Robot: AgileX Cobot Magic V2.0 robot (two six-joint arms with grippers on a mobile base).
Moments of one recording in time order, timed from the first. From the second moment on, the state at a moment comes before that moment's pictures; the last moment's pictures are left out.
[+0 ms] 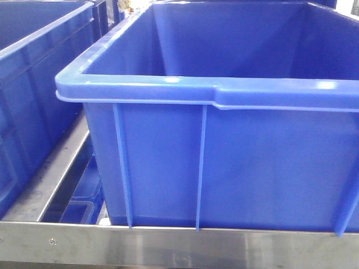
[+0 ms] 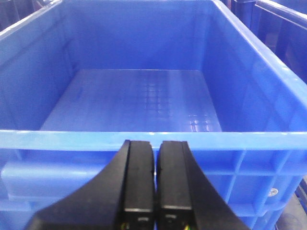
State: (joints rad) left arm -0.05 -0.01 0.01 0.01 0.13 -0.02; right arm 0.52 0.16 -0.53 -0.07 0.72 0.12
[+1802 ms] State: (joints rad) left arm -0.05 -0.01 0.01 0.01 0.13 -0.02; right arm 0.52 2.05 -1.72 -0.02 0.99 0.09
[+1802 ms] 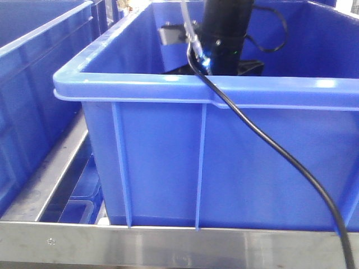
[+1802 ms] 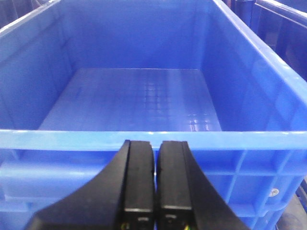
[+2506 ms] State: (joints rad) left arm -0.05 -0.01 0.01 0.01 0.13 -0.02; right arm 0.52 1.88 -1.73 -0.02 1.00 0.09
